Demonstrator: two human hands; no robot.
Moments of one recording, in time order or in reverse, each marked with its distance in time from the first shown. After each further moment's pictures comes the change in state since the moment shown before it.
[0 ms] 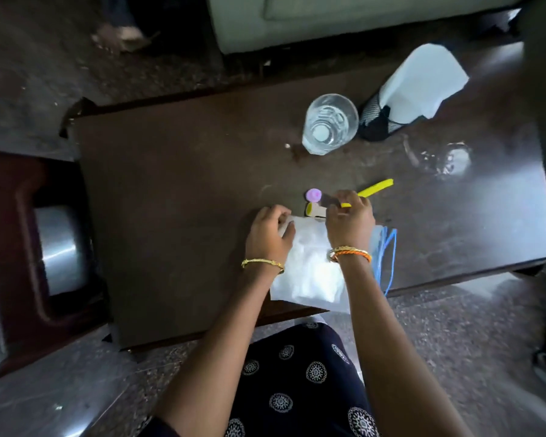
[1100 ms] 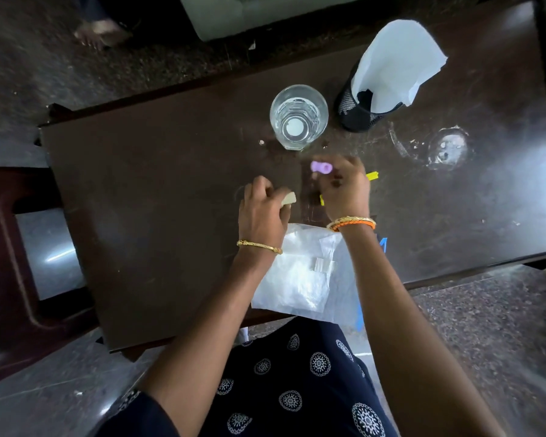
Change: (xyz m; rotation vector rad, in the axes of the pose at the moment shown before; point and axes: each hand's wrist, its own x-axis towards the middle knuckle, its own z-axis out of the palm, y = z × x) left_hand 0.032 0.044 0.027 0.480 0.063 0.216; right_hand 0.066 0.000 -0.025 0.079 -0.236 -0.107
